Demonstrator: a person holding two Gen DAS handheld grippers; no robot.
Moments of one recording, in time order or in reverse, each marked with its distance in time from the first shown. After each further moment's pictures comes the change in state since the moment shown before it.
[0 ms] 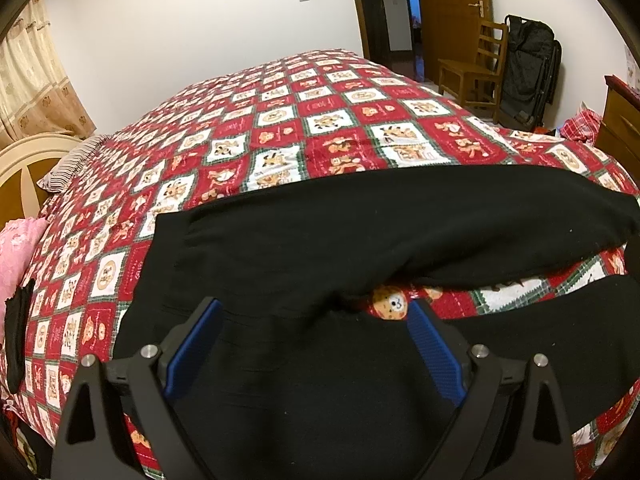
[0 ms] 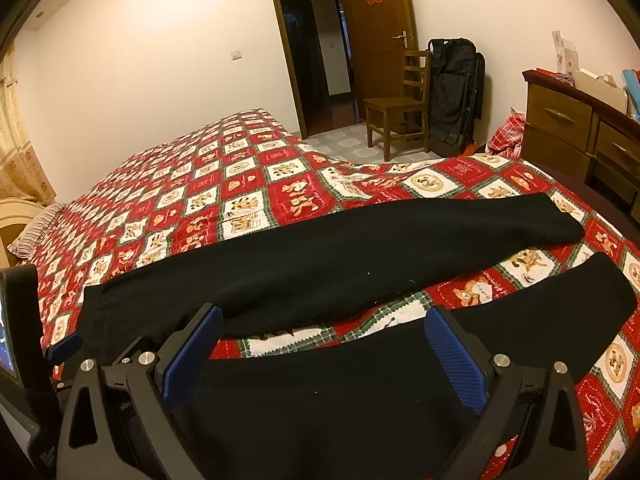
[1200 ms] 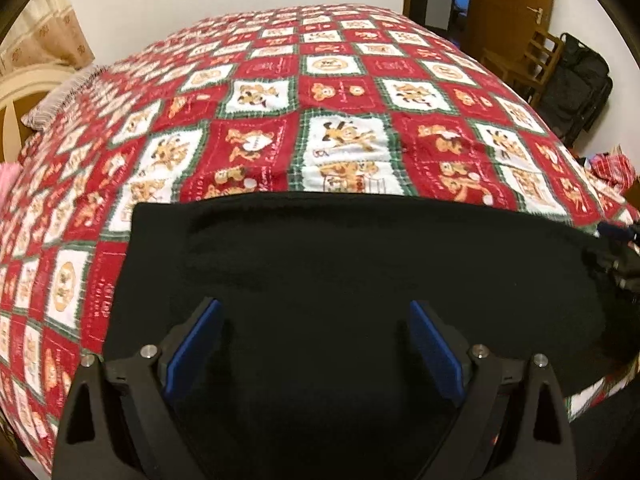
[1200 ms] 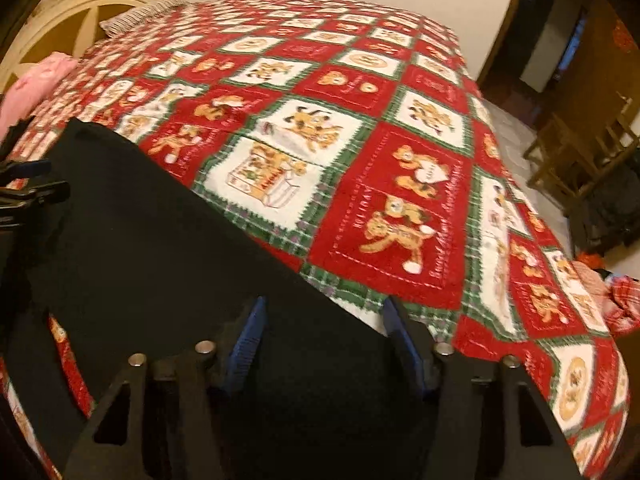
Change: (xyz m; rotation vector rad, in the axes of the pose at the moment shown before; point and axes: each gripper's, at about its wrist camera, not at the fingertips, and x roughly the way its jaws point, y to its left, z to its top) left arm 0.126 0.082 0.053 -0.181 0.200 -0.064; right arm 0.249 0.041 0.094 -0.722 0.412 0.342
